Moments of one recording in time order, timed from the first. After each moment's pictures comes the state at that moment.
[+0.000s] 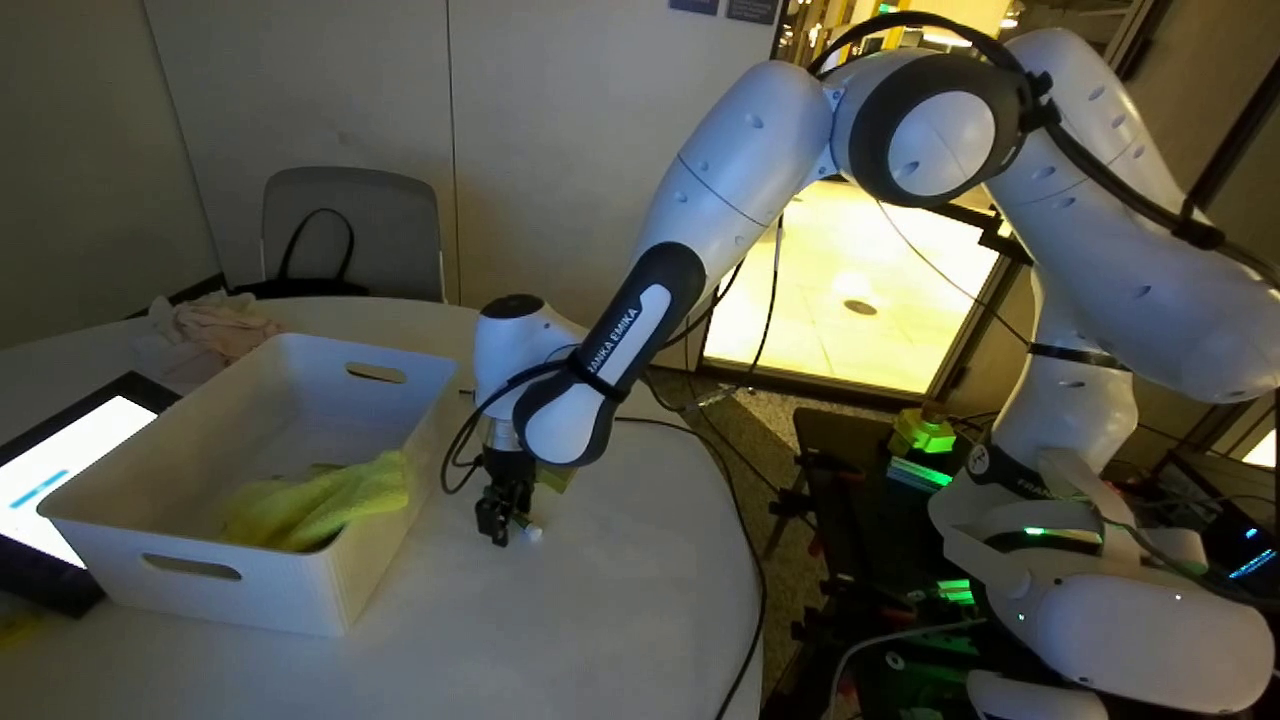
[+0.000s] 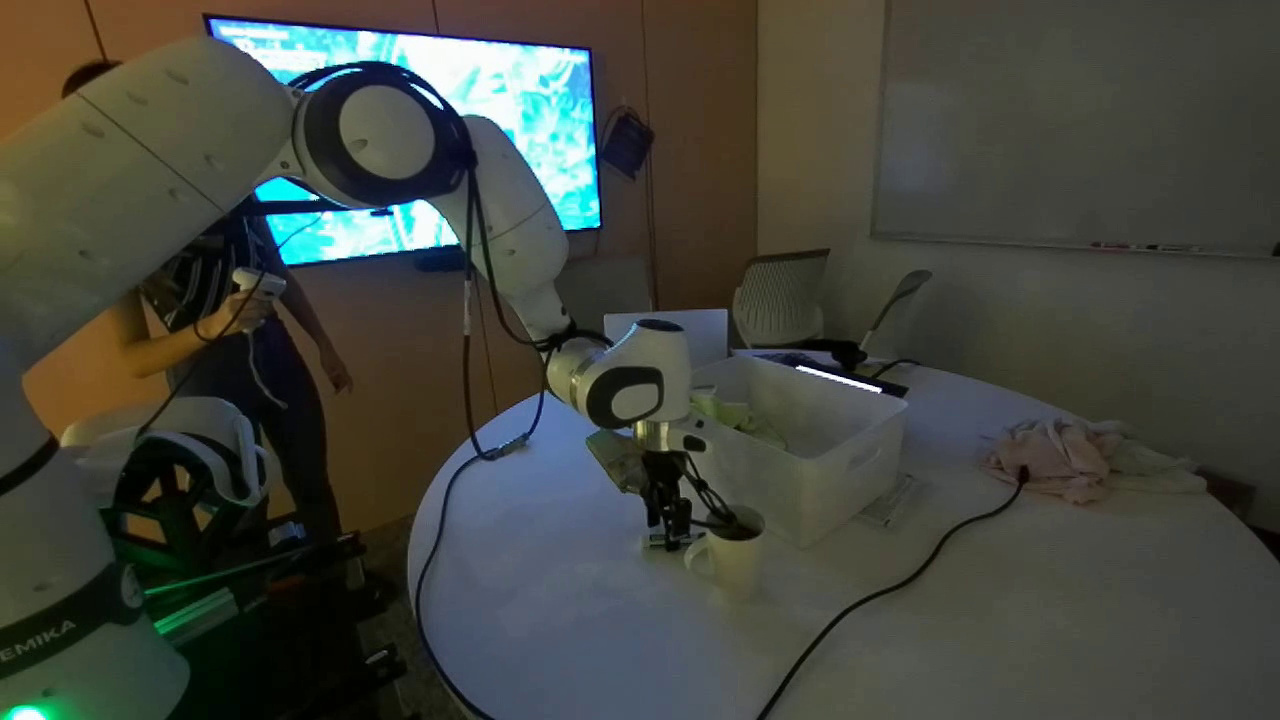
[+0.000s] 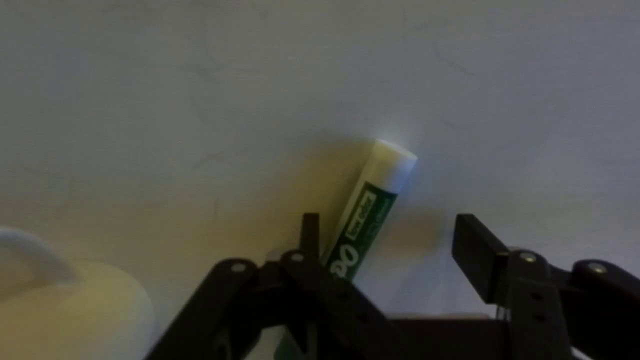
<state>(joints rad) 0.10 0.94 -0.03 -1.74 0.08 2.67 0.15</state>
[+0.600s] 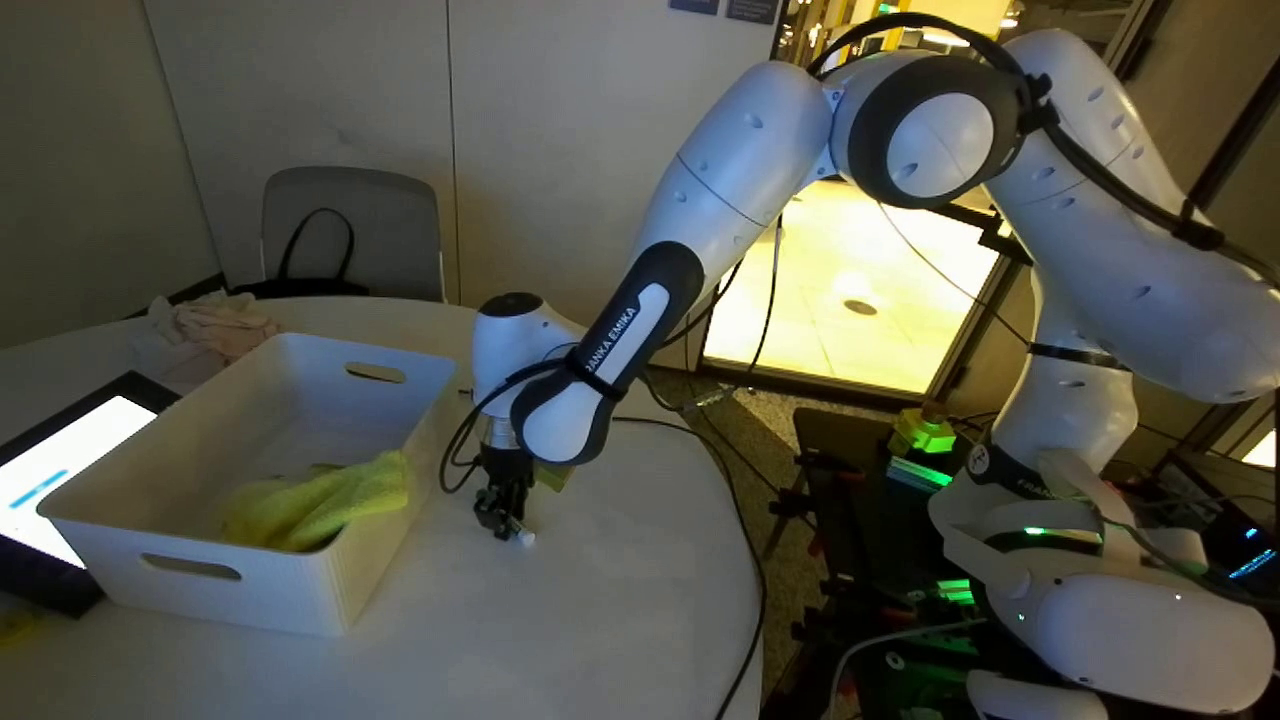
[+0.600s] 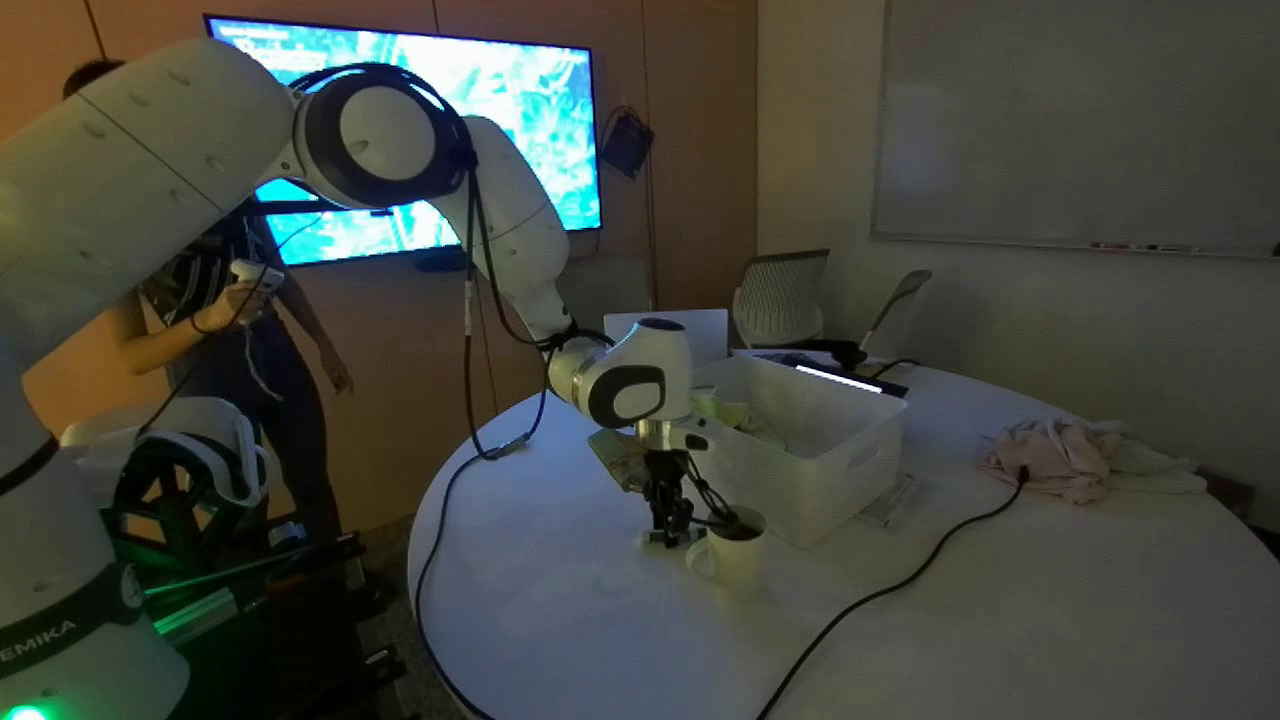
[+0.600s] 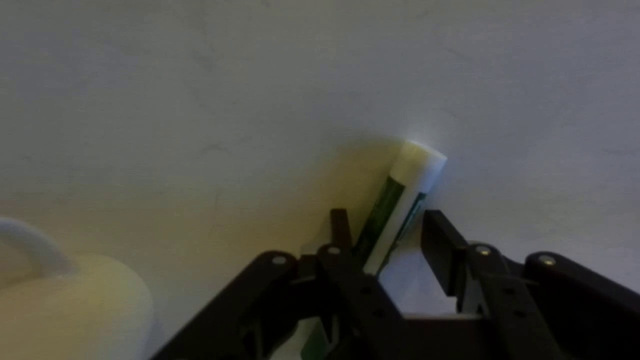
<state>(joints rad) 0.10 0.94 -0.03 -1.73 0.08 2.67 0.15</state>
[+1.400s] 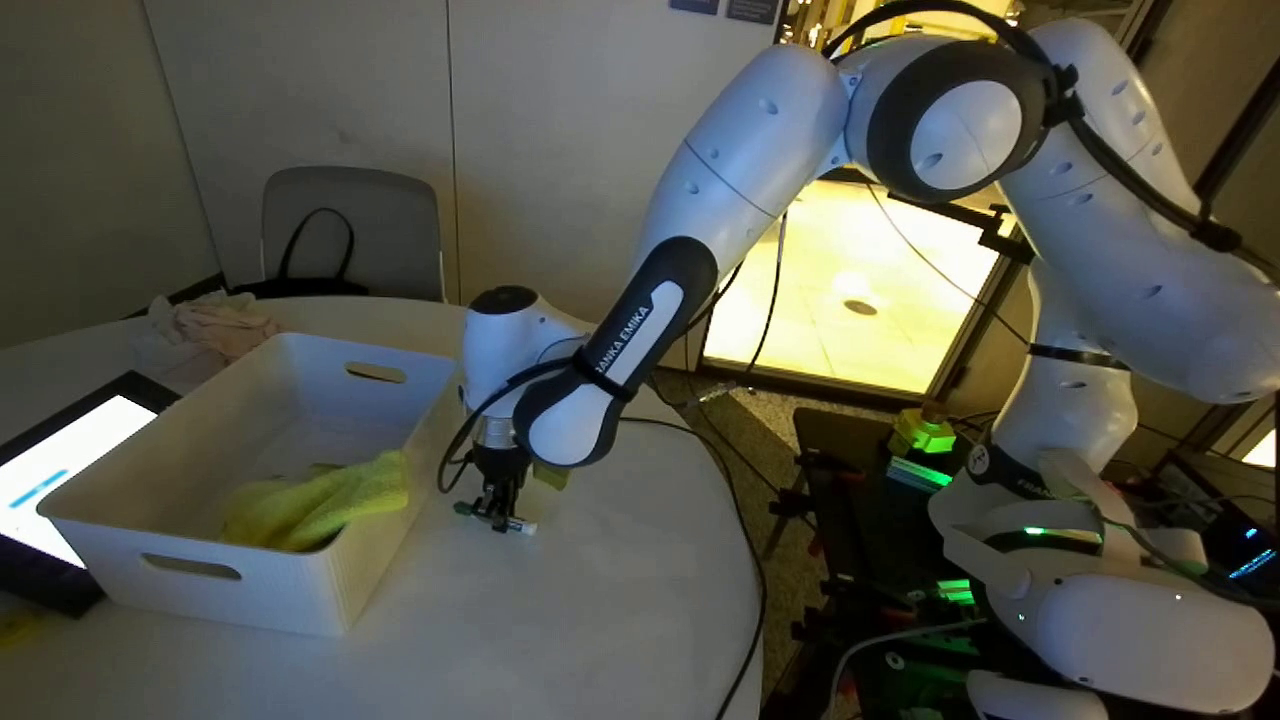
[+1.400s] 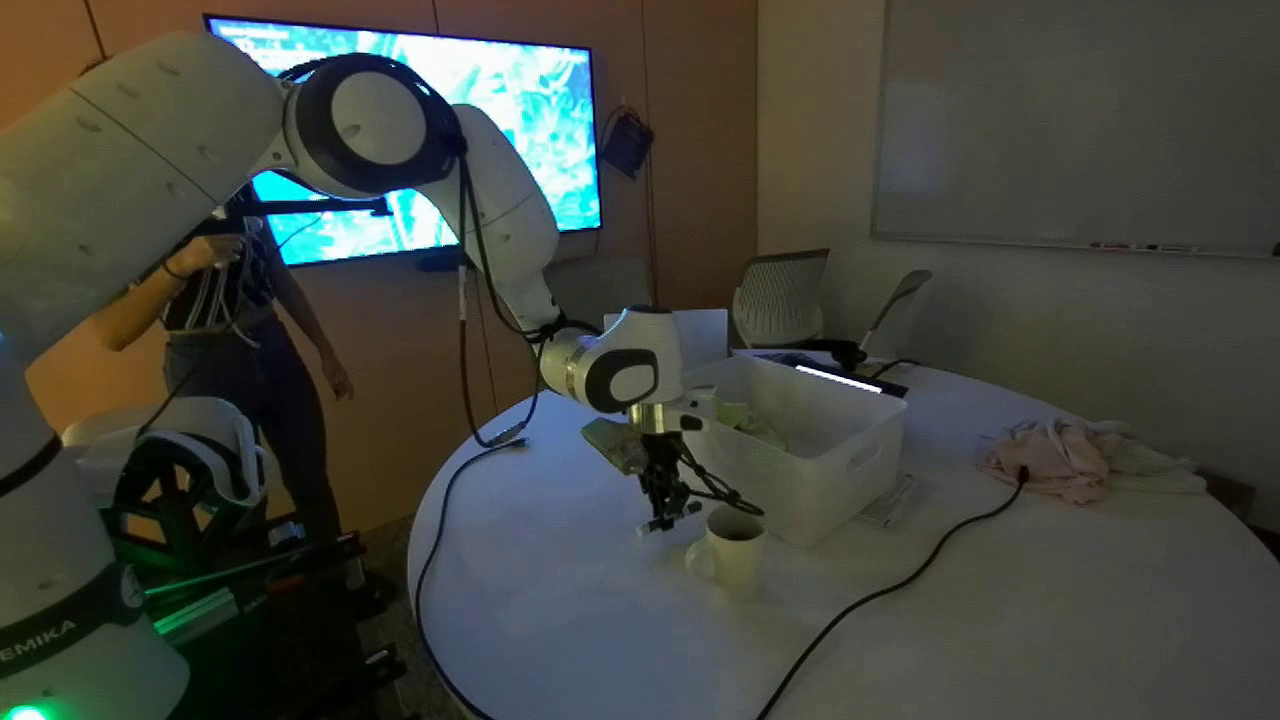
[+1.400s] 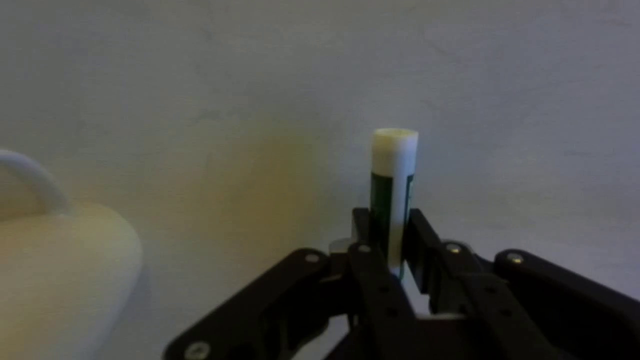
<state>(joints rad) 0.15 0.90 -0.06 -1.75 0.01 2.67 0.15</state>
